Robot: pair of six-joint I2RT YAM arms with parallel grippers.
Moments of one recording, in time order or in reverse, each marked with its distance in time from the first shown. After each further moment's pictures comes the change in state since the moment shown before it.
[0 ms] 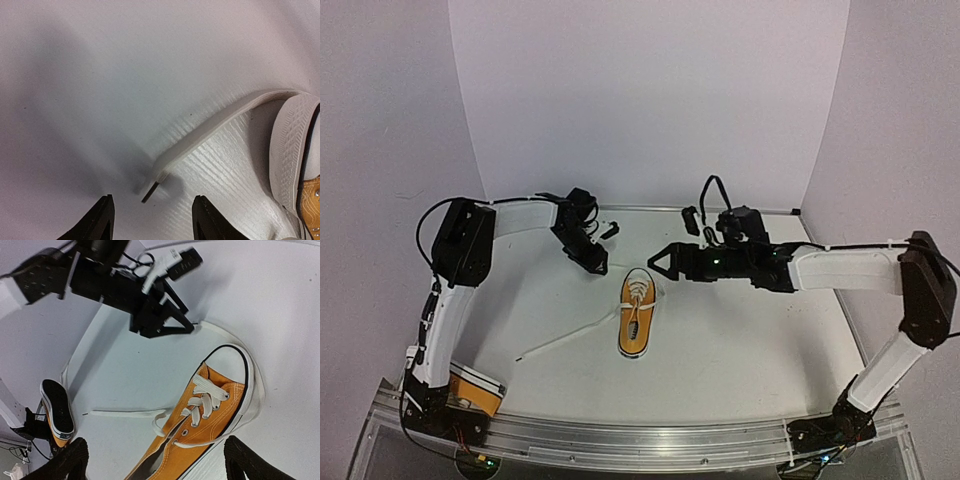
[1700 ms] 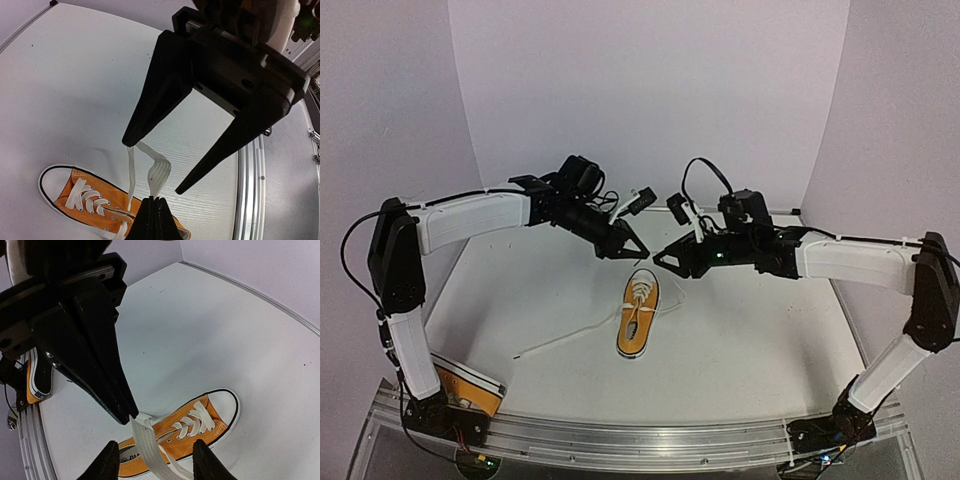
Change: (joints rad) left arm -0.224 -0.509 -0.324 0.217 0.460 0.002; right arm 0.007 -0.062 0.095 -0.152 -0.044 -0.465
